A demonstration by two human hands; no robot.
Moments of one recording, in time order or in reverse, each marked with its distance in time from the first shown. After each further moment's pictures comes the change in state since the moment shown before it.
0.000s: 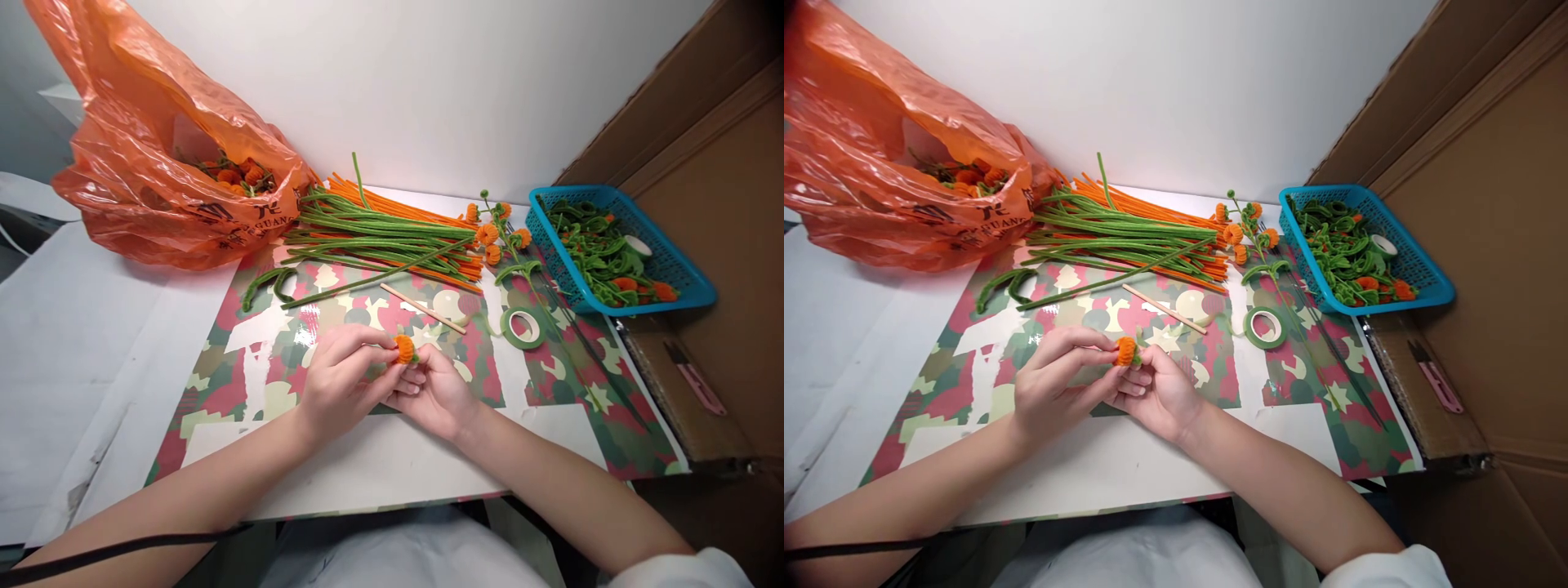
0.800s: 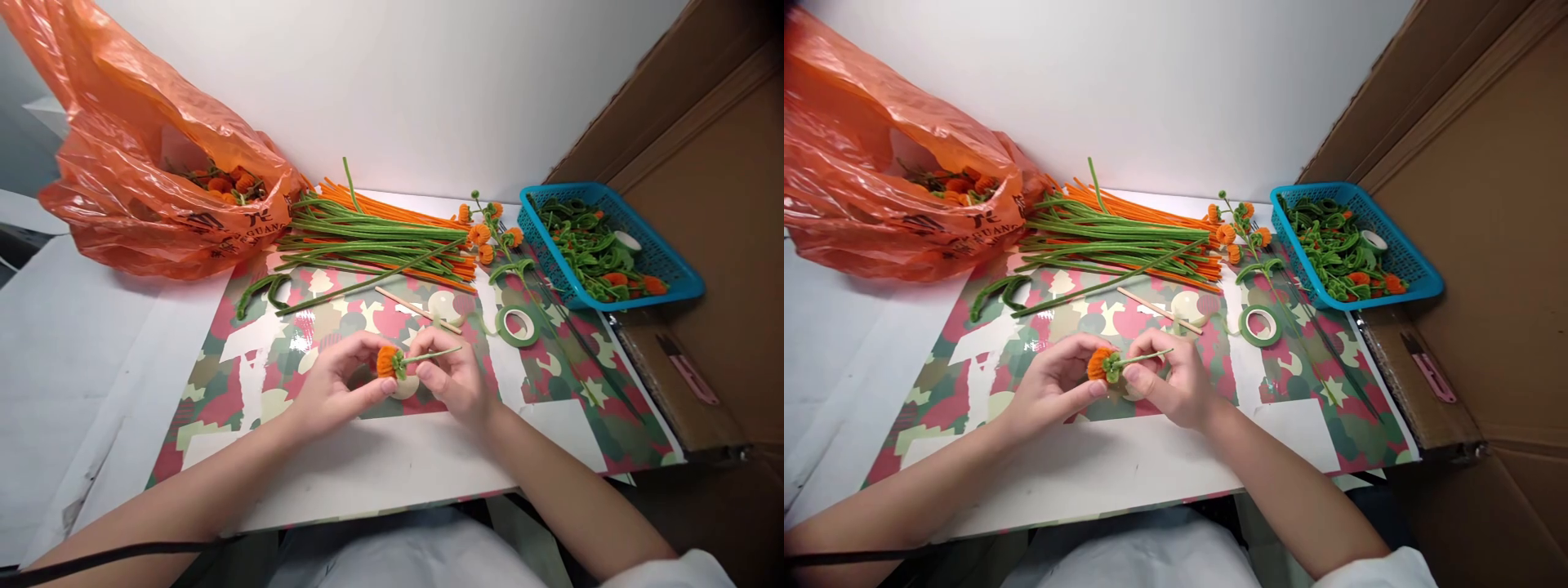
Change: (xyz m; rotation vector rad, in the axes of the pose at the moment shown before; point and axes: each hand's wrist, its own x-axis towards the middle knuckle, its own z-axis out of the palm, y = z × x) left_hand 0.002 -0.004 -0.009 -0.901 -0.339 -0.684; right_hand -0.017 -0.026 -0.013 -1.216 -0.118 -0.819
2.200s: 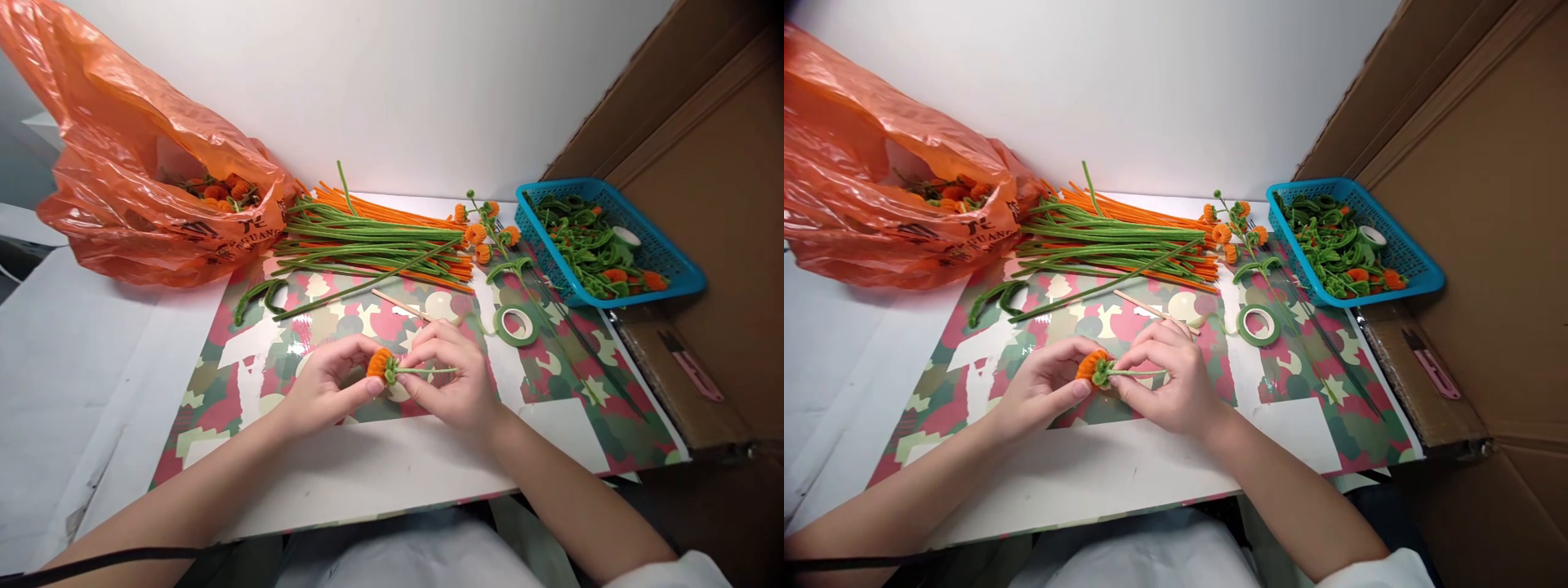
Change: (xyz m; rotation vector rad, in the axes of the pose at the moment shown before) left_hand 0.003 0.006 -0.010 0.087 -0.058 -0.009; right_hand 0.005 -0.017 0.004 -0.462 0.161 -0.344
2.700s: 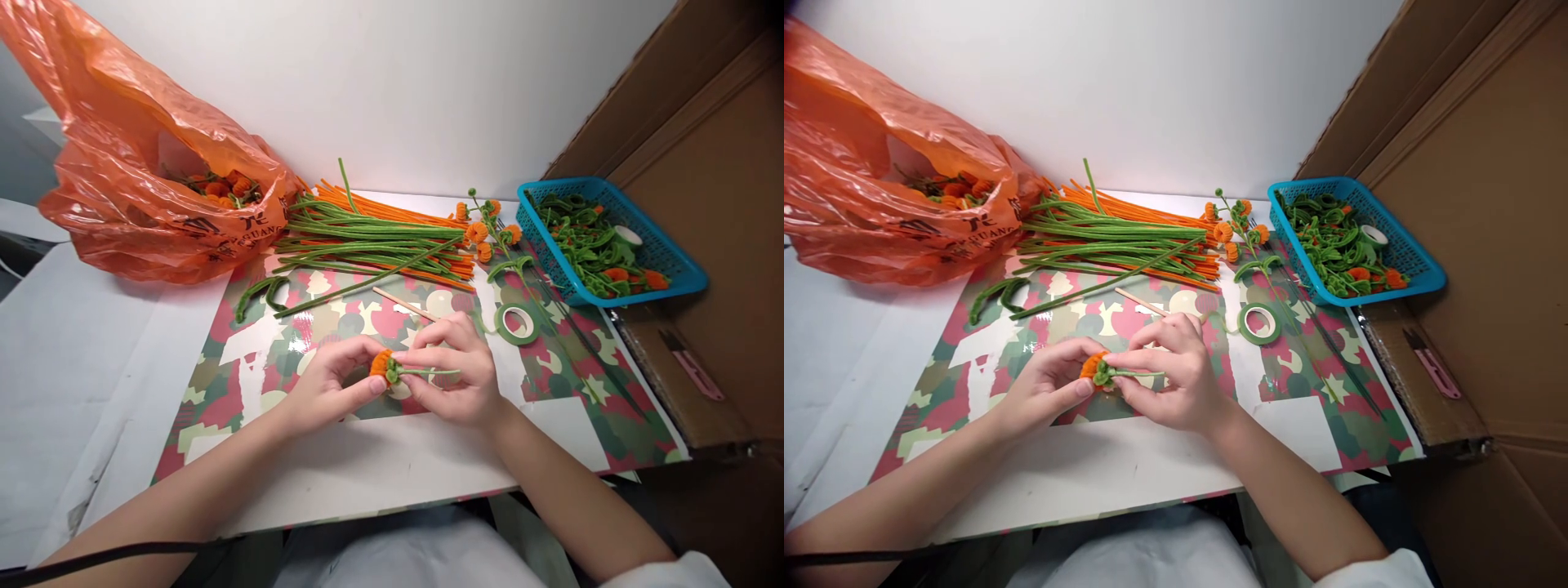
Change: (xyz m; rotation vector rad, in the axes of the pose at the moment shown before) left_hand 0.000 -0.001 0.000 -0.024 -0.066 -0.011; right_hand 0.001 0.003 -0.006 -0.162 0.034 -0.198
